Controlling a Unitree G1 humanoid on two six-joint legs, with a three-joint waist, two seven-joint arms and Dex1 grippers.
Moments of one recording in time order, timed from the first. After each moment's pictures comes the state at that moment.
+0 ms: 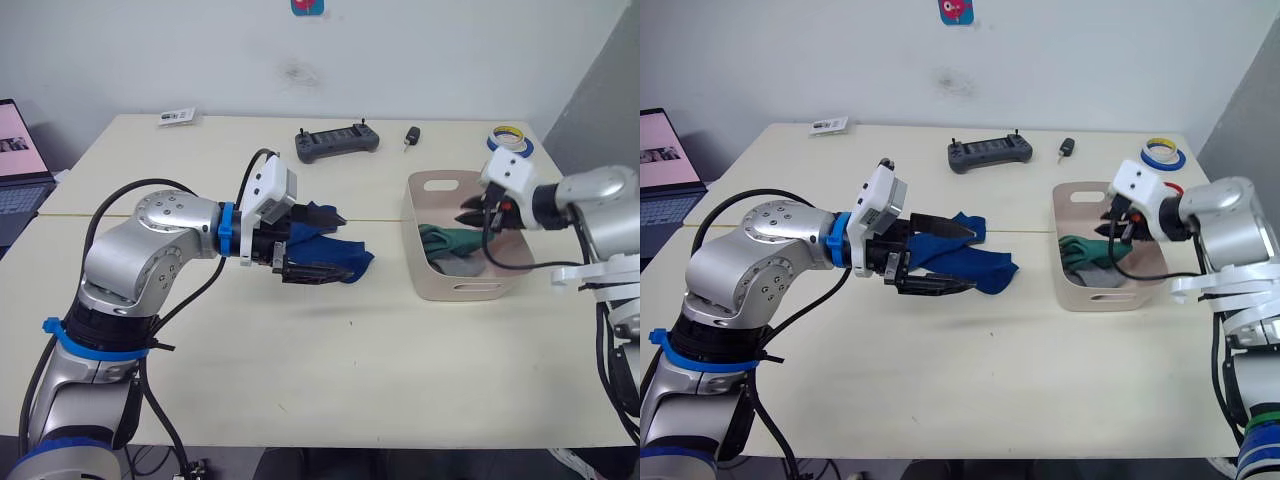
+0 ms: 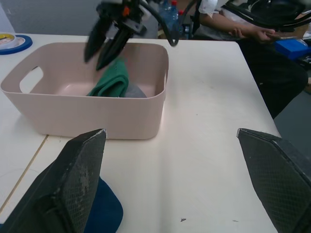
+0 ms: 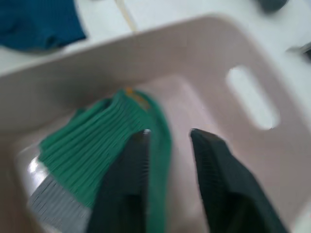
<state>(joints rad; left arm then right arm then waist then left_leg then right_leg) -0.75 0.74 -0.11 -0.23 -0.60 0.71 -1.17 -0.87 -0.83 0.21 0.30 -0.02 0.51 1.18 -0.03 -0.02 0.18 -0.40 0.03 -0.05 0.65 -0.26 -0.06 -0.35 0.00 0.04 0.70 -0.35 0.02</state>
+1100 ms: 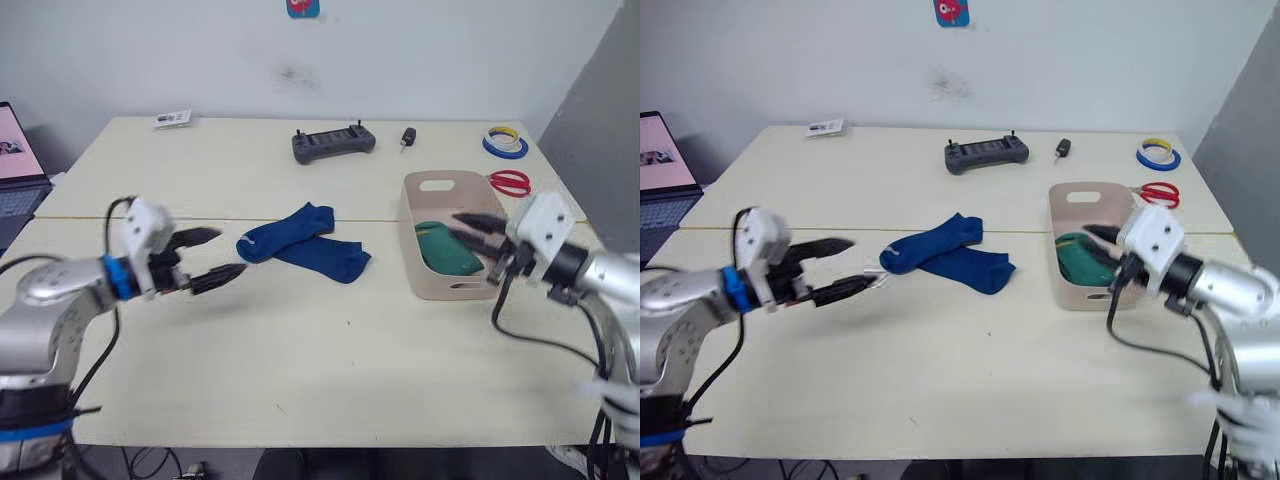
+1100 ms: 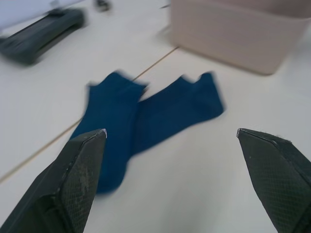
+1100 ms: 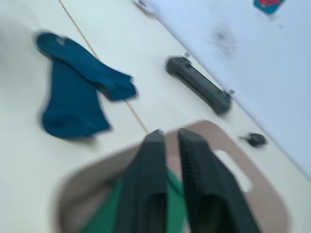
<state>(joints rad) -0.14 0.84 0.37 -0.04 -0.48 0.42 -1.03 -0.17 -0.65 -0.20 -0.59 0.26 0.46 0.87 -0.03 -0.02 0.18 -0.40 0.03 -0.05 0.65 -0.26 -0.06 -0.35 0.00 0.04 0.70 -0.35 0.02</state>
